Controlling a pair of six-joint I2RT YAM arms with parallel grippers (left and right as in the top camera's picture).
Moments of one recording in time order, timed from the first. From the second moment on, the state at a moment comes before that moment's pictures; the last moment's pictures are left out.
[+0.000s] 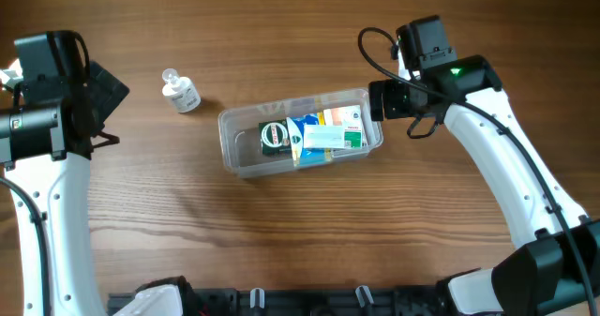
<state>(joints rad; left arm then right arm) 0.19 1.33 1.46 -1.12 -0.33 -0.65 0.29 1.61 1.41 -1.01 0.10 0.16</state>
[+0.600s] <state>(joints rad) 0.19 1.33 1.46 -1.15 -0.21 -0.64 0.29 1.61 1.41 -1.01 0.10 0.16</state>
